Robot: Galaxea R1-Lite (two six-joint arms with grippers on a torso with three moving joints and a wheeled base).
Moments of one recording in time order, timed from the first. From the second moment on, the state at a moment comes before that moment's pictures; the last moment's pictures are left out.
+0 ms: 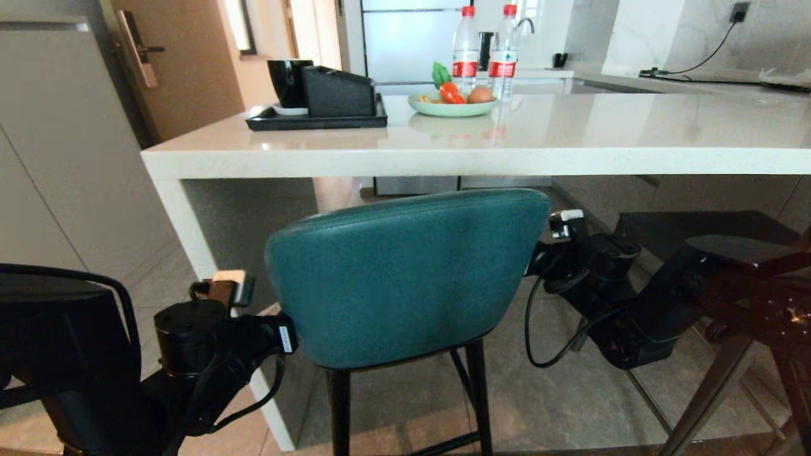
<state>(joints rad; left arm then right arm) -0.38 2.04 -0.32 -1.52 0.21 -0.16 0.25 2.34 -1.00 -1.44 0.13 0.01</state>
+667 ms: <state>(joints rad) -0.34 2.11 -0.38 -1.52 0.19 -0.16 0.29 2.24 -0.81 -1.52 0.14 0.01</state>
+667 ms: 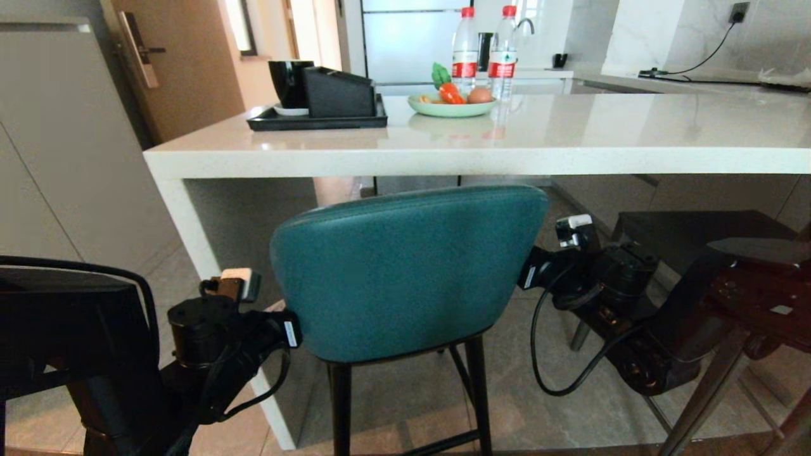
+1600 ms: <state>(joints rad) -0.32 2.08 -0.39 -1.52 0.19 -0.15 0.44 1.97 -0.46 -1.52 0.18 0.00</state>
